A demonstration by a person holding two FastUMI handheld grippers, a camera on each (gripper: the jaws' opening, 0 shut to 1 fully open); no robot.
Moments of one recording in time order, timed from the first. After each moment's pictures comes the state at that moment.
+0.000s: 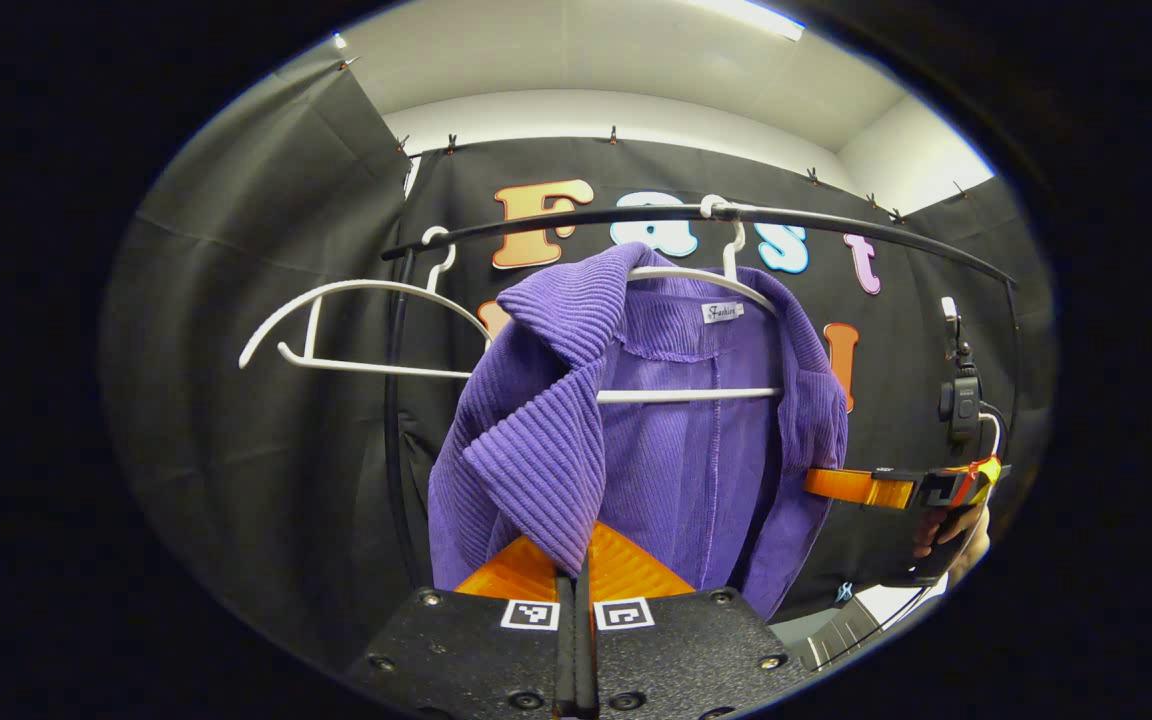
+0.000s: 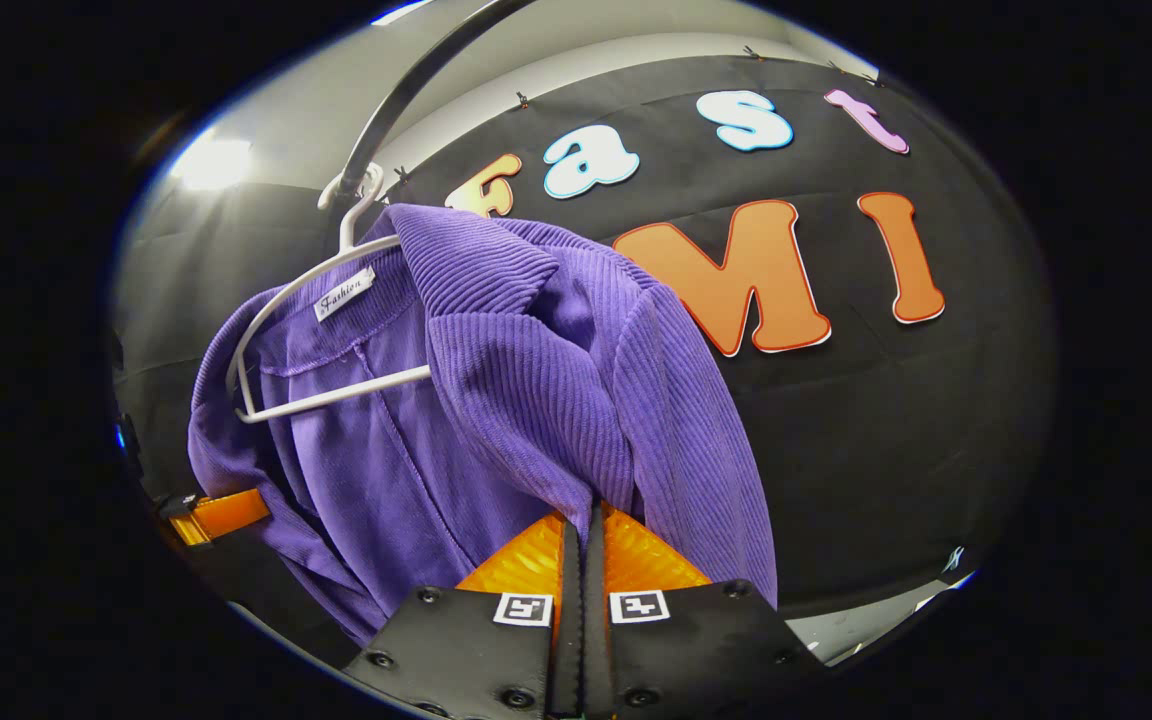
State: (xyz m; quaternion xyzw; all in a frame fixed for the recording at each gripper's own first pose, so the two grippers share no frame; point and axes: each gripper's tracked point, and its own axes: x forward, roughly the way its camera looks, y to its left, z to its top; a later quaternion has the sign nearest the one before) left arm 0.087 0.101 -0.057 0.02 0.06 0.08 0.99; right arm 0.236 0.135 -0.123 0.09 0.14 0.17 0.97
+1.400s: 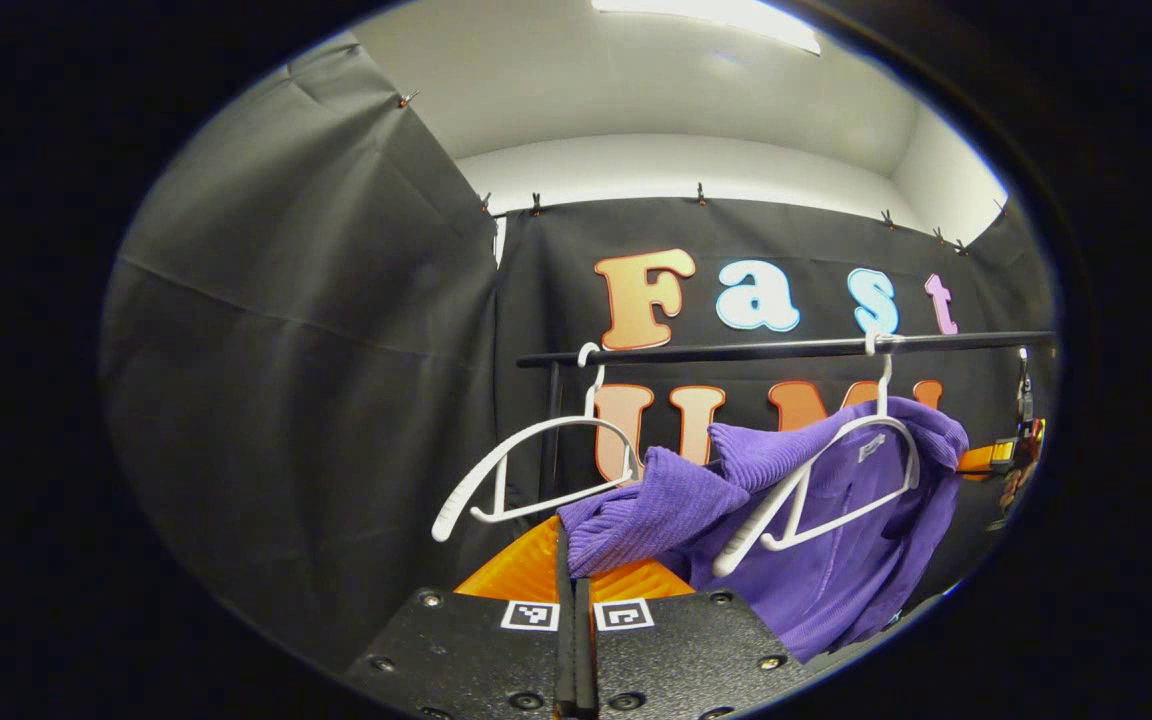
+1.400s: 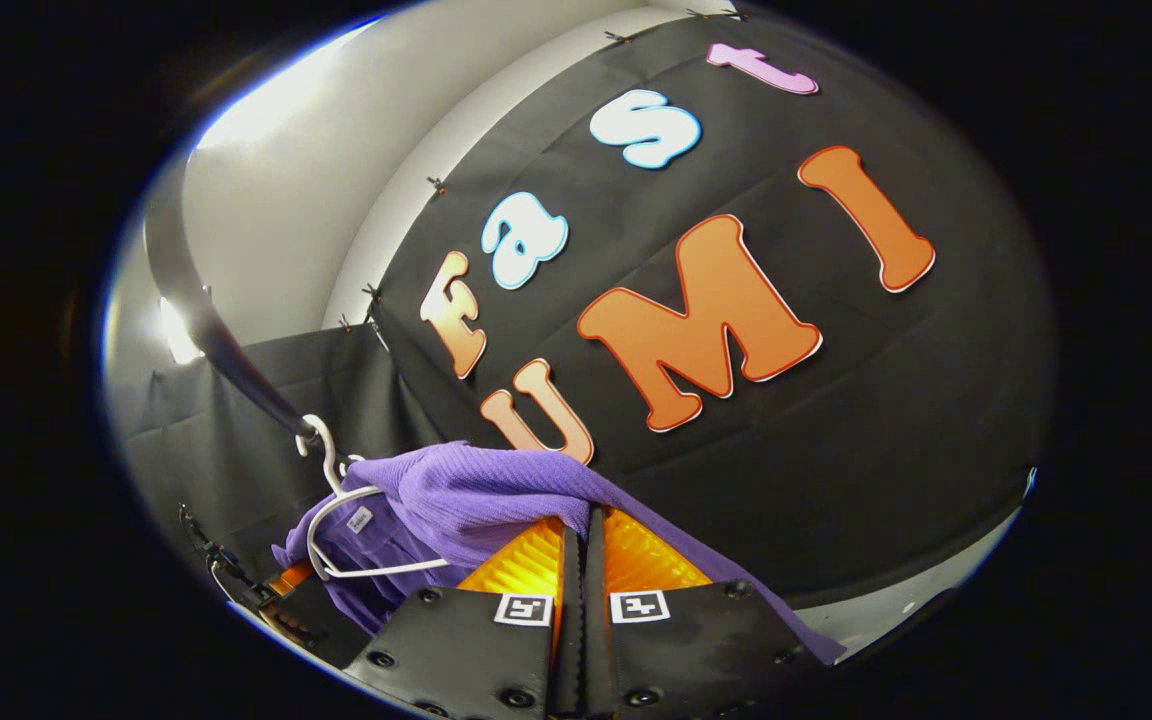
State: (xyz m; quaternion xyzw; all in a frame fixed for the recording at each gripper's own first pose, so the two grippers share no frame) left arm 0.074 0.237 0.050 0.03 -0.01 0.20 0.98; right arm 0.287 0.024 -0.020 0.28 0.11 0.19 0.93
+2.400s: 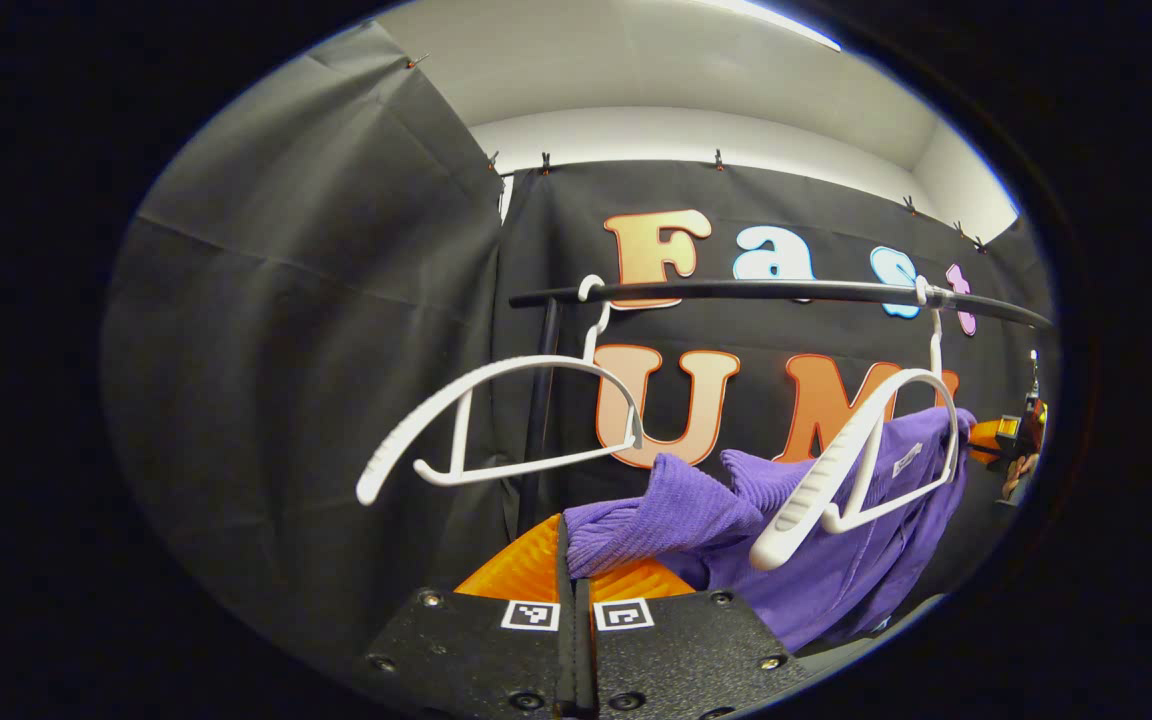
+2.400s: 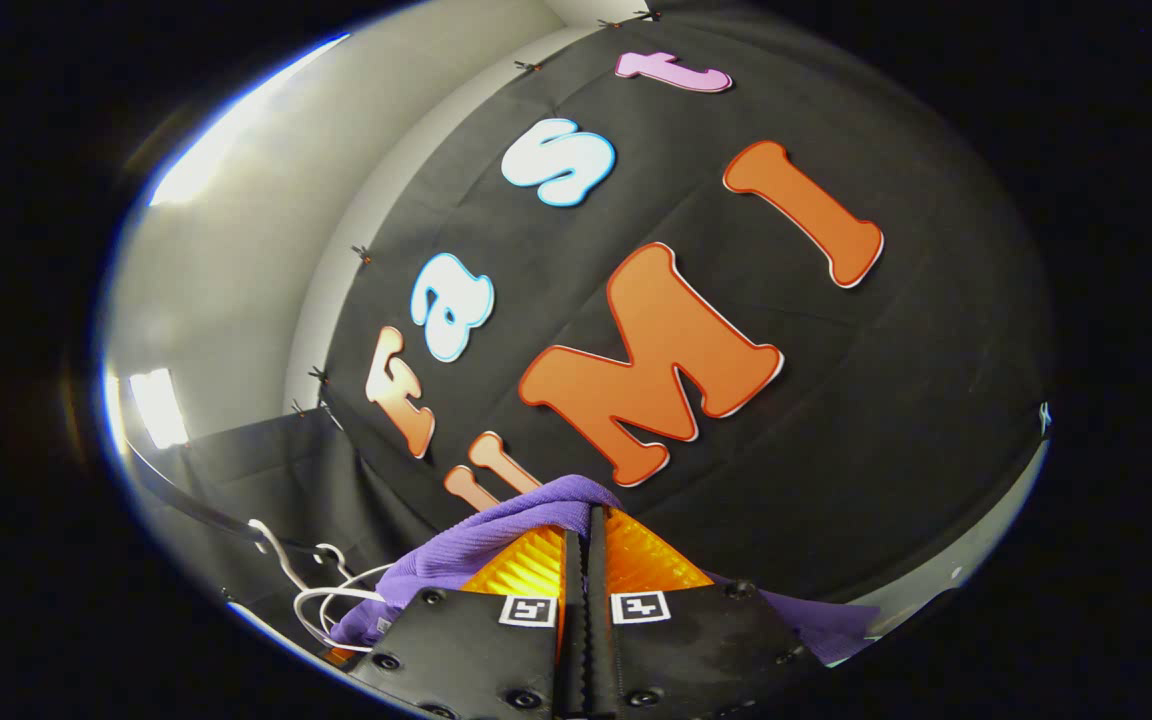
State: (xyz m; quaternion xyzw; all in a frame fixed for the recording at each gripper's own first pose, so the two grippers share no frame) left arm 0.120 0.244 -0.006 -0.01 0.03 0.20 0.98; right arm 0.359 -0.014 -0.018 0.35 0.09 0.10 0.93
